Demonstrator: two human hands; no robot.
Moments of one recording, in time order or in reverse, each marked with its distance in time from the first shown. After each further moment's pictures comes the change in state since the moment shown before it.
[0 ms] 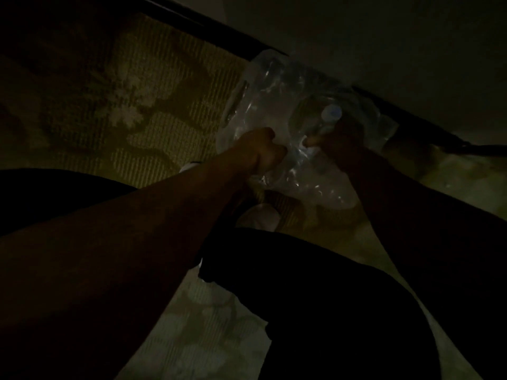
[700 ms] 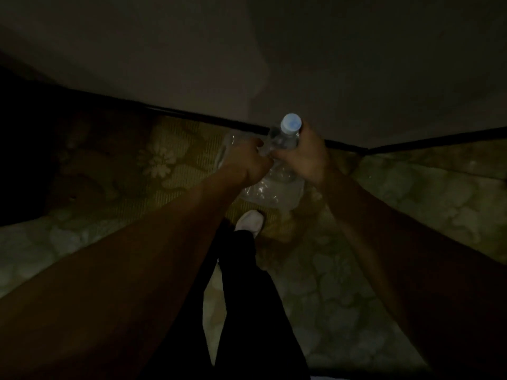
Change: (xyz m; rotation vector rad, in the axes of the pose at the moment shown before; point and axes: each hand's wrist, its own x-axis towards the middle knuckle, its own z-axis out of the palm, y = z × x) left_hand -0.259 0.147 -0.068 0.079 0.072 0.172; right_hand -0.261 -0.120 -0.171 0.278 0.090 -0.167
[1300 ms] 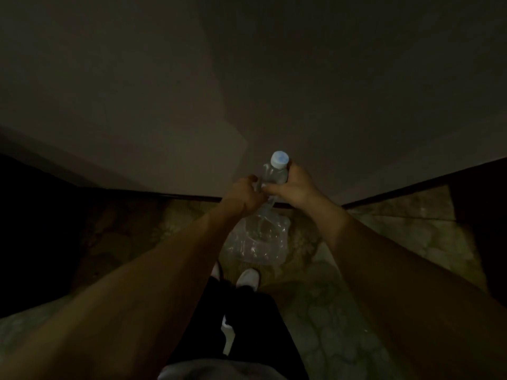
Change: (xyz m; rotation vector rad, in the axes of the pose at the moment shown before) left_hand -0.110 0.134 -0.079 0.035 0.011 0.111; right_hand -0.091 -0.141 -0.124 0.082 0.052 -0.051
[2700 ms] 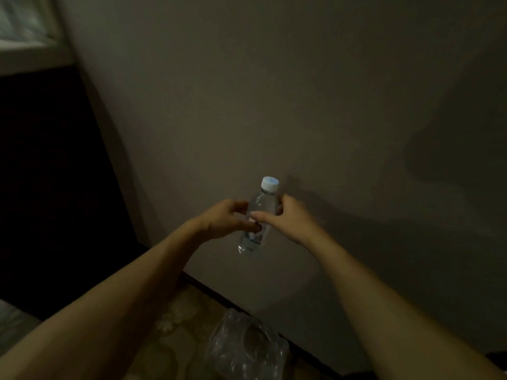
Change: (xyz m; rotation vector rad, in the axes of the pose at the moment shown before) left_hand -0.178 0.077 -0.113 -0.167 0.312 0.405; right_hand -0.119 -0.182 -0.100 -0.253 -0.225 -0.698
